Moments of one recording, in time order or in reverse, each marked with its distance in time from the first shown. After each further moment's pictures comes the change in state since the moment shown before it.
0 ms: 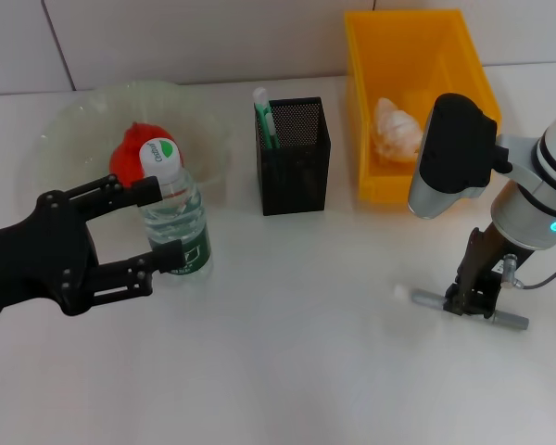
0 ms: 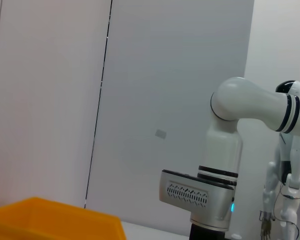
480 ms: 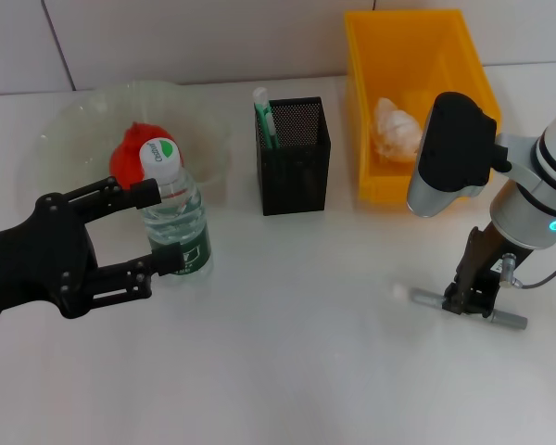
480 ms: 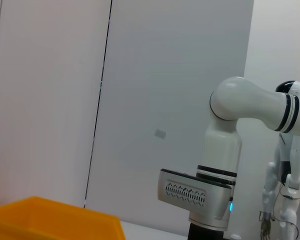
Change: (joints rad) left arm 0.007 -0.001 0.000 0.004 0.000 0.003 0.000; right arm 0.000 0.001 0.000 -0.005 0.001 0.005 0.007
